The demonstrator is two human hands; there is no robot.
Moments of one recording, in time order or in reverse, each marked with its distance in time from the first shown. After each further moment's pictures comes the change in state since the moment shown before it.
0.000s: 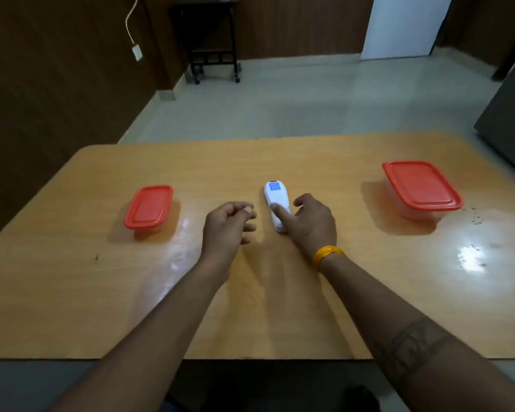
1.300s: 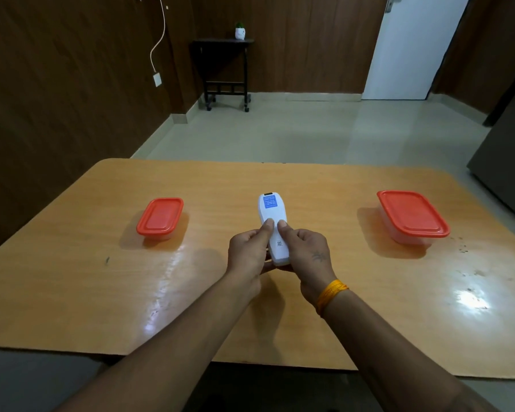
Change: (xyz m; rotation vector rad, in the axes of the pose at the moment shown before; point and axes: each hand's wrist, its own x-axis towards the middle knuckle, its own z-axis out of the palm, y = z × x) left_hand -0.036 0.014 0.036 -0.303 0.016 -0.224; right_hand -0.066 -0.034 -0.028 0.809 -0.185 0.261
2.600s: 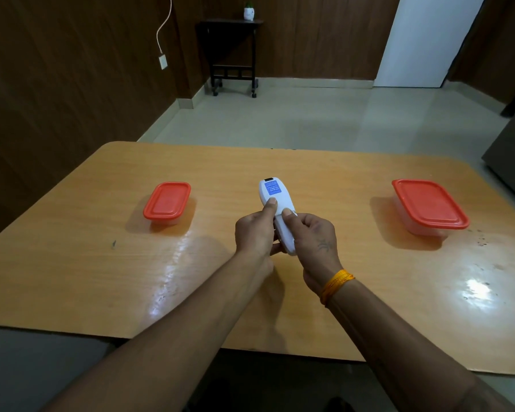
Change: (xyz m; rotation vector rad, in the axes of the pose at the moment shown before) left_hand 0.003 0.012 0.003 -0.075 0.113 -0.035; right_hand 0.006 0.009 0.012 0.041 -0.015 -0.099
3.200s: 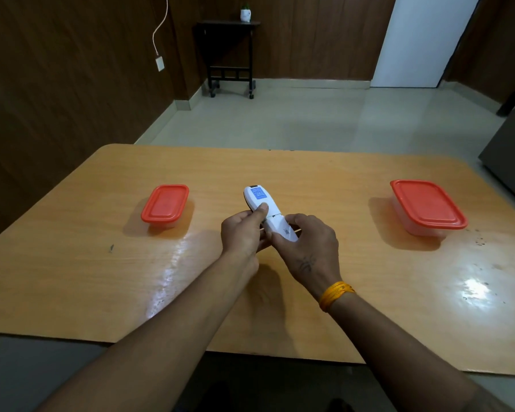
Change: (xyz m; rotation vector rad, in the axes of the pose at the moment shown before) left_hand 0.019 0.000 -0.016 -0.014 0.024 0.040; right_hand -0.011 -0.001 -0.006 -0.740 0.128 -0.507
